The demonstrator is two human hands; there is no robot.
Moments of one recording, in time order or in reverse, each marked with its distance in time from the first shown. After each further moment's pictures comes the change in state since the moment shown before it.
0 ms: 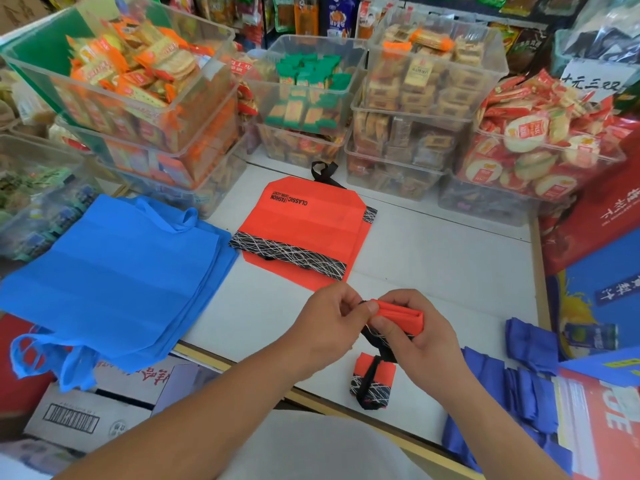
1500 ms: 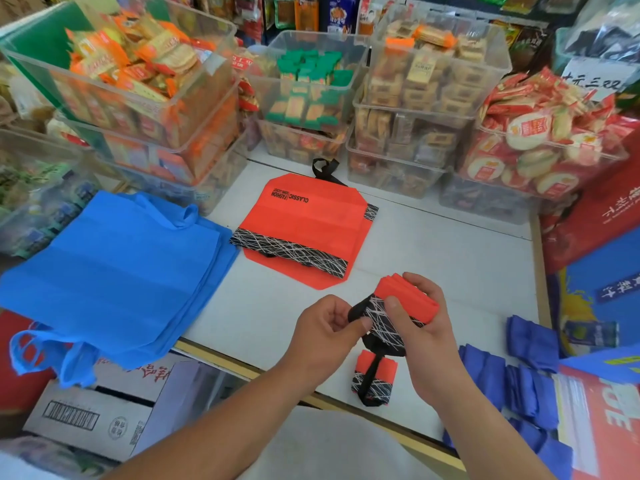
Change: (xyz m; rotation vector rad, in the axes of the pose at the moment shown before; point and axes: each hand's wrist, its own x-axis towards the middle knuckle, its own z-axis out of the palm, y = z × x) left_hand -0.008 -0.040 0.011 -0.149 0.128 -0.070; right_hand 0.003 0.006 0.018 0.532 0.150 0.172
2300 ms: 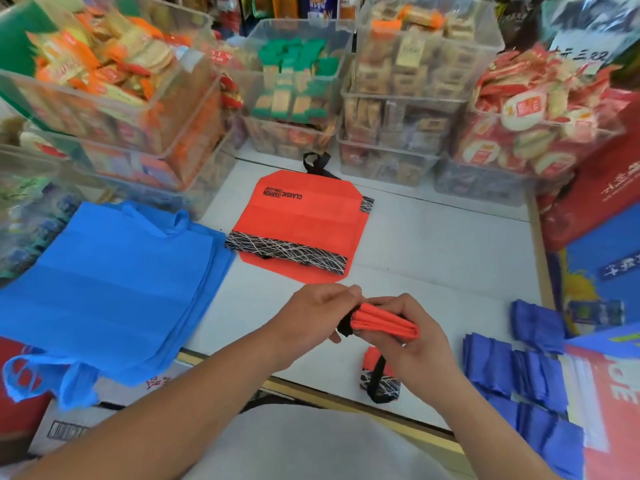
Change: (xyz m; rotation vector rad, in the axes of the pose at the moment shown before) left_hand 0.019 0.048 -0.041 0.093 -0.330 -0.085; right_hand -0.011 0.003 0.010 -0.357 -0.192 -0.110
